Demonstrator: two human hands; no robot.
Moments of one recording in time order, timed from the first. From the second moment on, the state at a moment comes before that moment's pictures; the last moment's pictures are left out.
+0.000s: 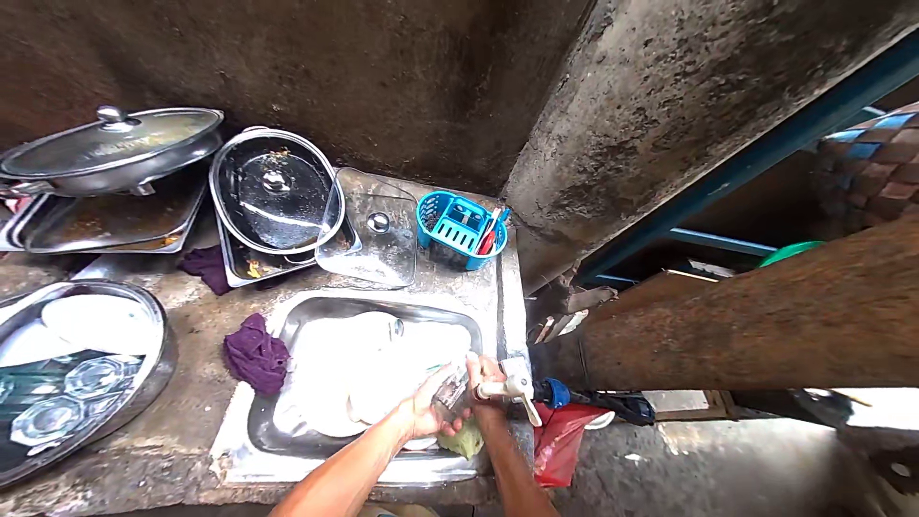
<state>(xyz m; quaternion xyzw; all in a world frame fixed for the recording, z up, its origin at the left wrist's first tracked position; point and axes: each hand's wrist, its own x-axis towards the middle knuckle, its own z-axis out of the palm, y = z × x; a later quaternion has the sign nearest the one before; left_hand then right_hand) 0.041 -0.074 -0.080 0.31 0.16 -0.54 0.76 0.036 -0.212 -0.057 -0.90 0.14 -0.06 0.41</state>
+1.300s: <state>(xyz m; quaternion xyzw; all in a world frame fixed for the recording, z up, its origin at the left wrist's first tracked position) 0.040 -0.084 -0.094 0.54 0.22 -0.22 0.78 -0.008 -0.193 -0.063 -0.81 0.17 -0.05 0.56</state>
